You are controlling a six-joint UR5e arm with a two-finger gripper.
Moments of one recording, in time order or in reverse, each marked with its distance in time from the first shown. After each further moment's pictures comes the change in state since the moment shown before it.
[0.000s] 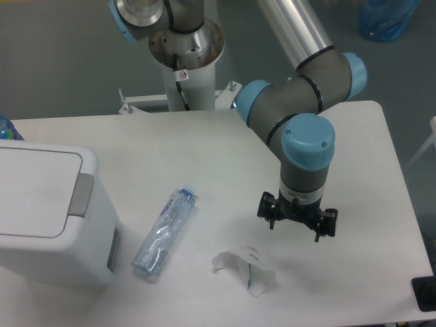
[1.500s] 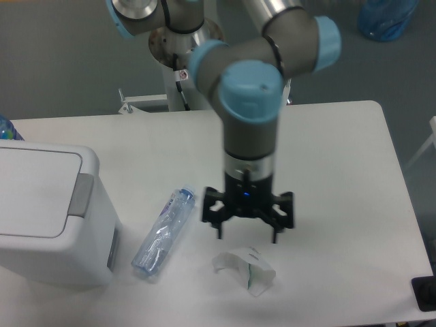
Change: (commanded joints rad) arm -0.225 0.178 0.133 -0.145 -0.107 -0.440
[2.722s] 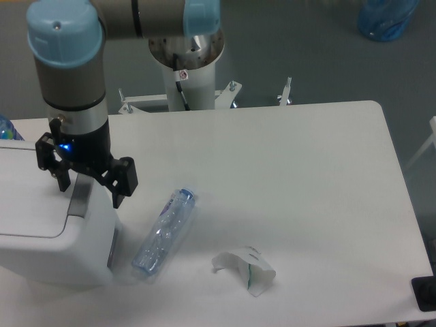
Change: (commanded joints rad) arm -0.232 0.020 0.025 -0.132 -0.003 -0.054
